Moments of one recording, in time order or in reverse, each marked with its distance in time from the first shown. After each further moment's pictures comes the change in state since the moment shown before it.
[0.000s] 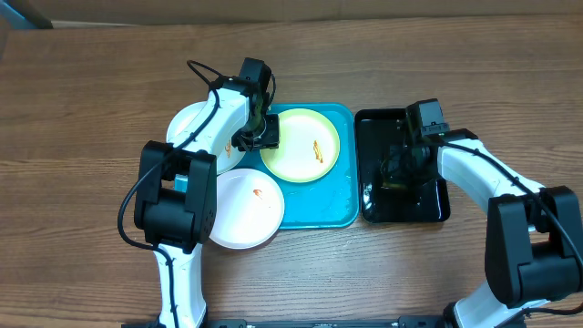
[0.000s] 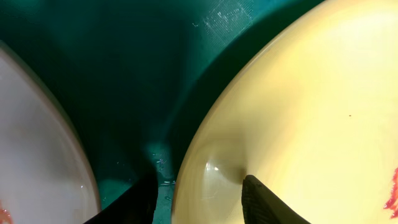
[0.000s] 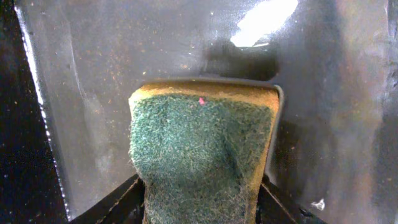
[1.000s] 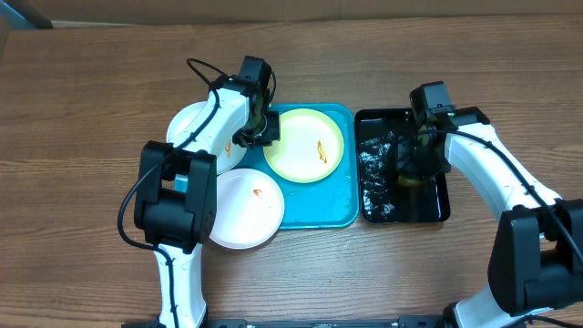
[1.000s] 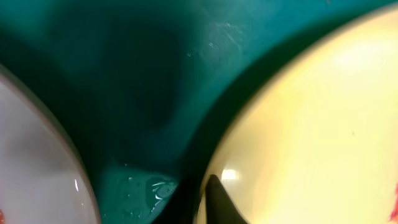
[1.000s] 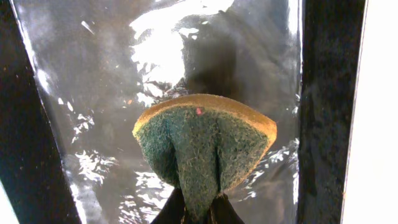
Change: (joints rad) left arm 0.000 0.000 0.000 0.041 -0.006 0.007; right arm 0.000 -0.042 0.175 -0.326 0.121 -0.030
